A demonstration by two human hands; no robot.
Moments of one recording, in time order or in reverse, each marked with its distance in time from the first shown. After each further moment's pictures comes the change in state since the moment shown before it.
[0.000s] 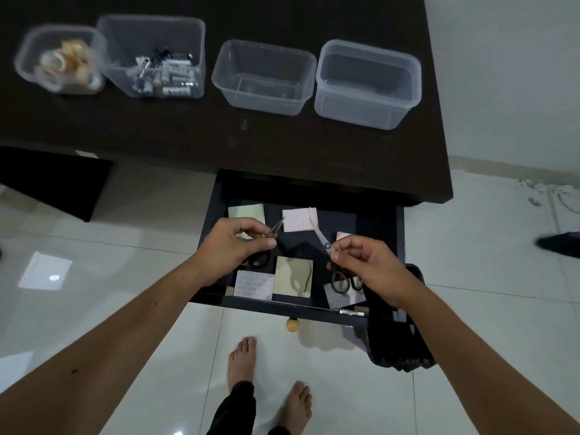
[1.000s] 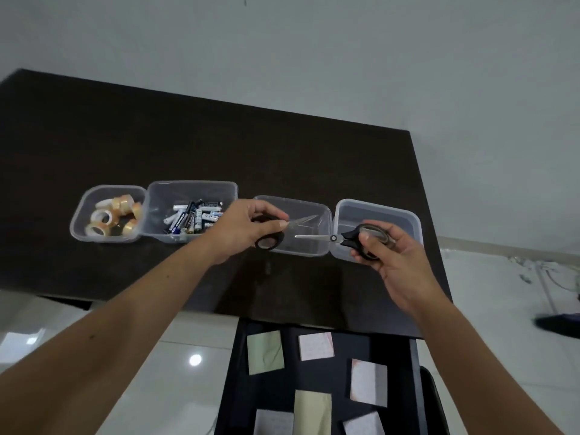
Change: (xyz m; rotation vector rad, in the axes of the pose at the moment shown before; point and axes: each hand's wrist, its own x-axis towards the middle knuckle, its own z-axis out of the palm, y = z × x) left_hand 0.151 0.204 -0.128 -0.003 -0.018 0.191; right_hand 0.107 -0.233 -0.030 0.447 0.342 -0.199
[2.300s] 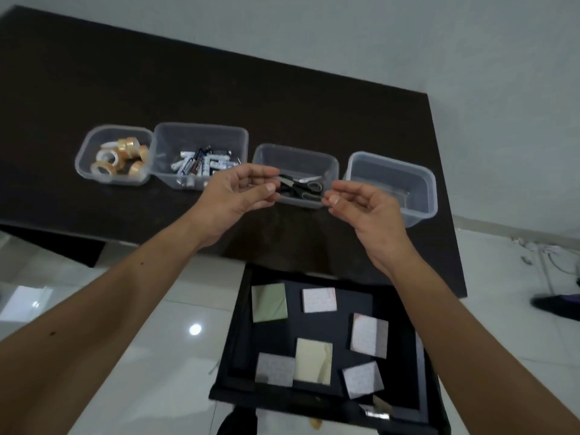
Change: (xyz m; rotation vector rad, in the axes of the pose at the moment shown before) left_hand -0.066 -0.037 0.004 -0.337 0.076 0.078; right_hand -0.015 0.041 0.040 -0.236 -0.110 -0.152
